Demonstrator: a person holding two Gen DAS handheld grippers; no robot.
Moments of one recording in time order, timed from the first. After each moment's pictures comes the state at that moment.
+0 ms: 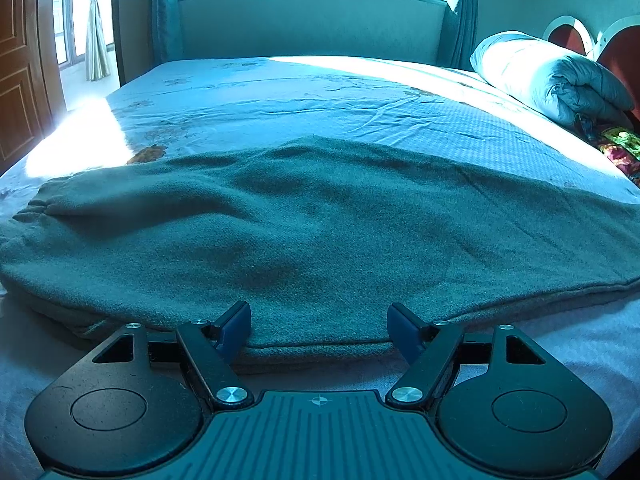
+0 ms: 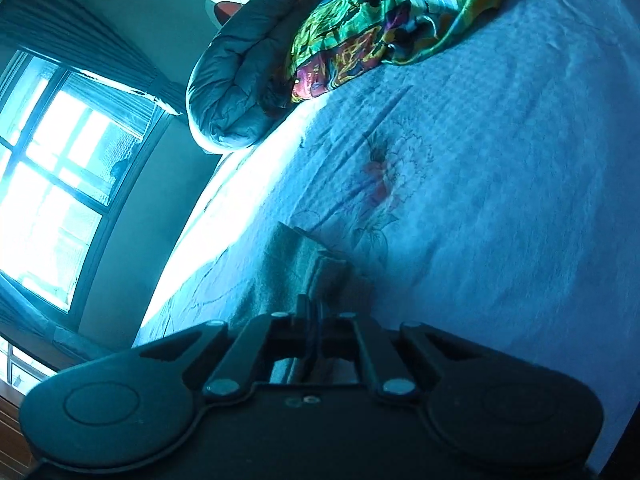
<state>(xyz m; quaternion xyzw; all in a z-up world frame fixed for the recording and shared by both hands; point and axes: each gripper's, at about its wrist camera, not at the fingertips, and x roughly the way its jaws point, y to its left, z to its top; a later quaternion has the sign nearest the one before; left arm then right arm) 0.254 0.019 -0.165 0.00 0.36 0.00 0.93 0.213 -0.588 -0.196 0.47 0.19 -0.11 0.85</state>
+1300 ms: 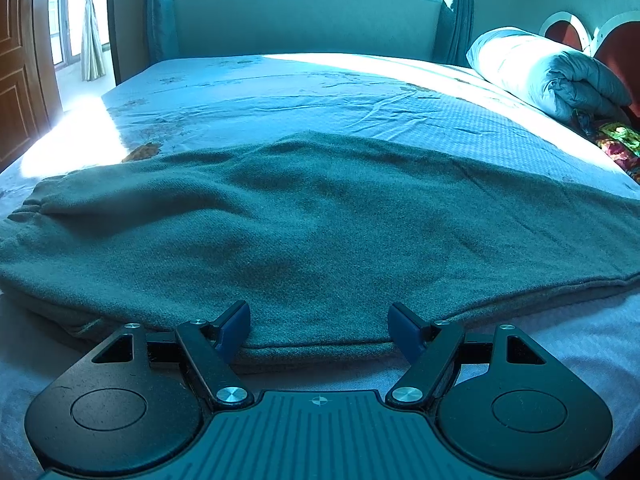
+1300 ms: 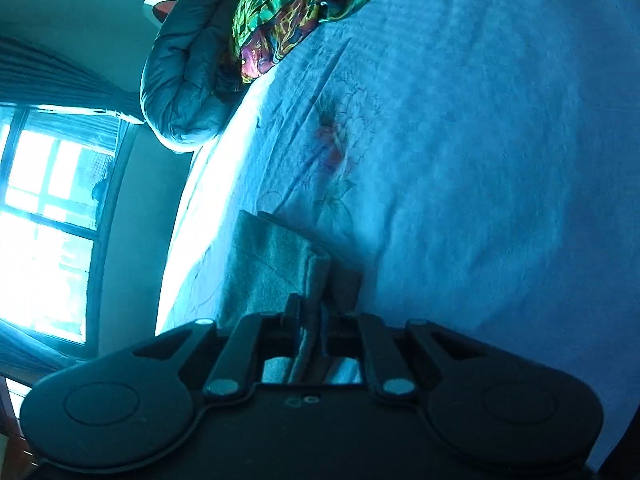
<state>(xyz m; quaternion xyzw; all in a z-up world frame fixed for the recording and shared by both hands) 0.255 0.018 -0.167 0.00 0.36 -0.01 0.93 0.211 -0.608 -0.227 0.57 0.19 -0.12 0.79</state>
